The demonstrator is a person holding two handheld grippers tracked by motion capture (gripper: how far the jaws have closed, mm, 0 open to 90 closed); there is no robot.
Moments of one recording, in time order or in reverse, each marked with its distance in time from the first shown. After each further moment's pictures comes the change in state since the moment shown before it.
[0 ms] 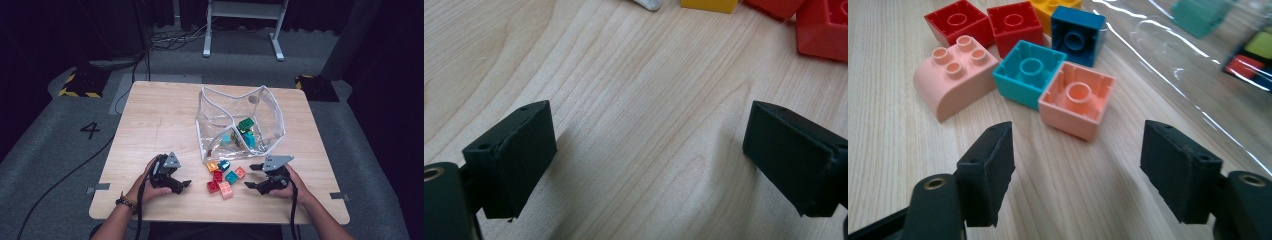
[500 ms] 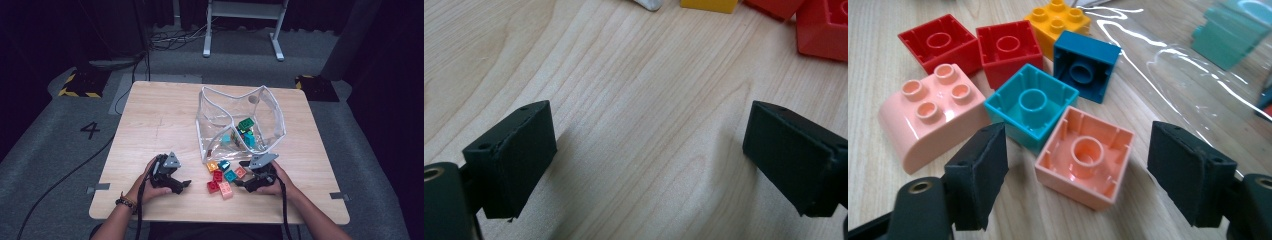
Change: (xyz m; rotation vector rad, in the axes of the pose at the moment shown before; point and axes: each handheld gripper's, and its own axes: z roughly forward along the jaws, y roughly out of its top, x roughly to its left) left arm 0.000 0.000 0.000 0.000 0.000 0.000; right arm 0.000 0.017 0.032 -0.012 -0.003 -0.058
